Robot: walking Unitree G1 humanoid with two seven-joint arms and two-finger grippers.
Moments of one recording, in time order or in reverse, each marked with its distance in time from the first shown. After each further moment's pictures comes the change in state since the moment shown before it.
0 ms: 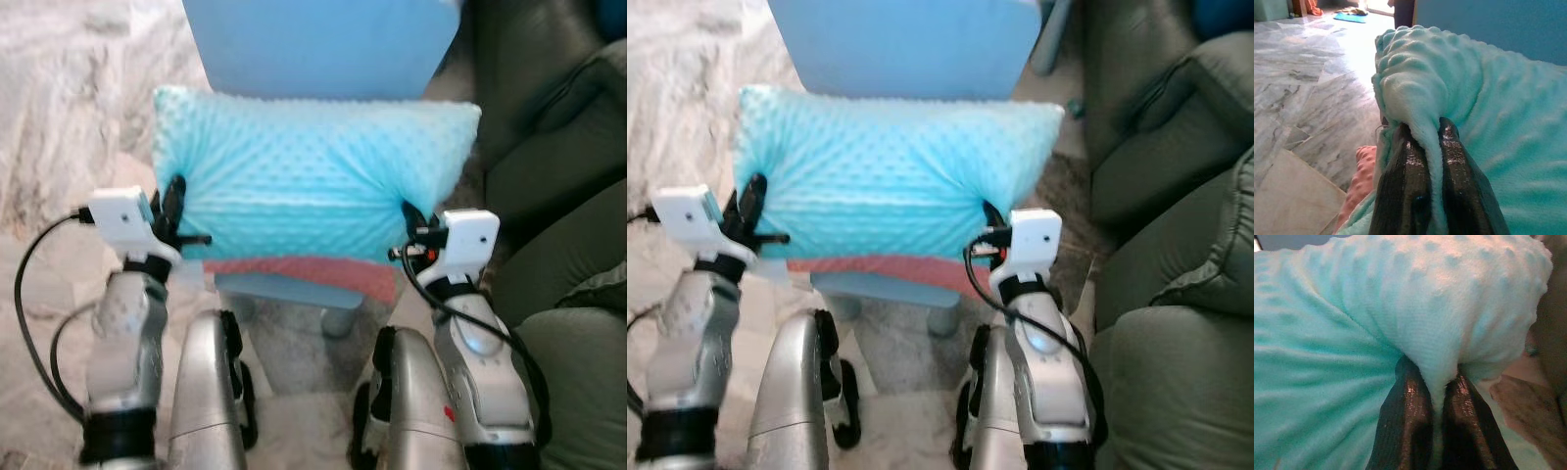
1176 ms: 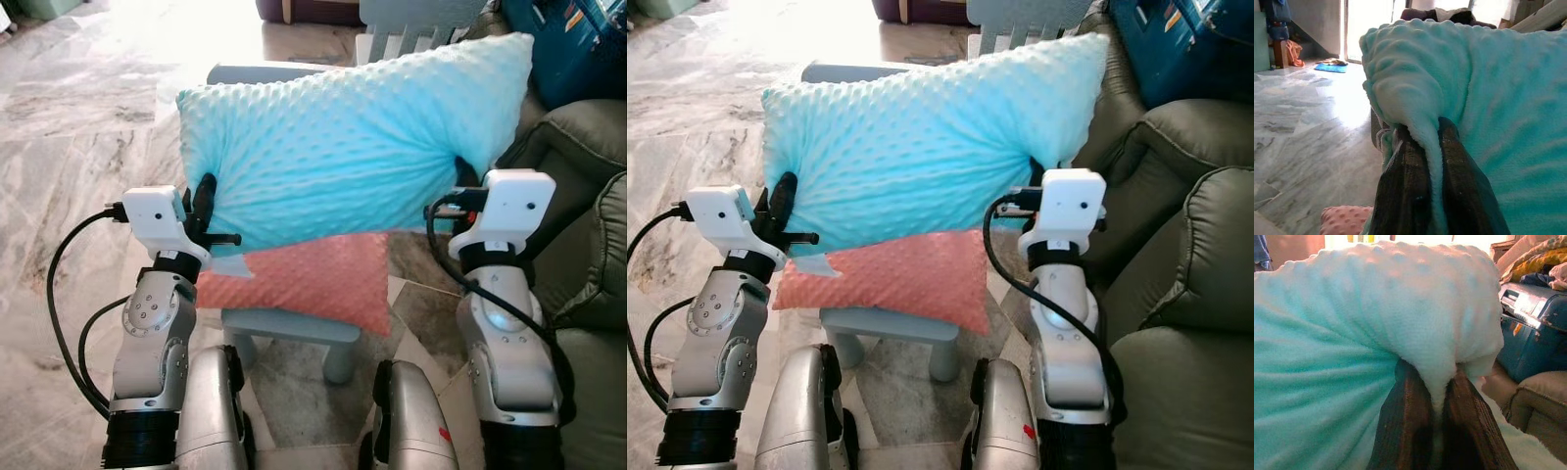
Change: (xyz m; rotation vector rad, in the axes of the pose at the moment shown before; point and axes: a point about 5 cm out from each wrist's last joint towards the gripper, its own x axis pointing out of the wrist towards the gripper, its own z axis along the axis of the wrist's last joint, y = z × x) left arm 0.004 -0.031 -0.001 -0.039 0.004 -0.058; right arm 0.012 -0.022 0.049 -0.151 -0.164 -0.206
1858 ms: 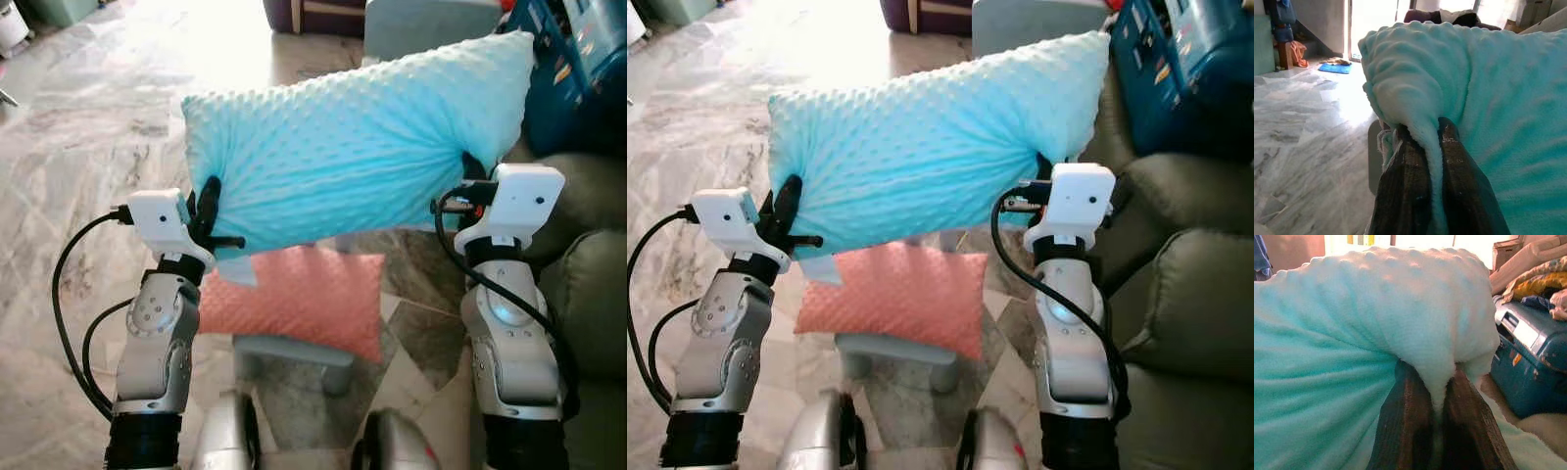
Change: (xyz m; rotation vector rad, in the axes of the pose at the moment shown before) left arm 0.000 -0.002 -0.002 -0.005 0.005 -0.006; right arm 0.004 -0.003 0.003 0.018 -0.005 -0.013
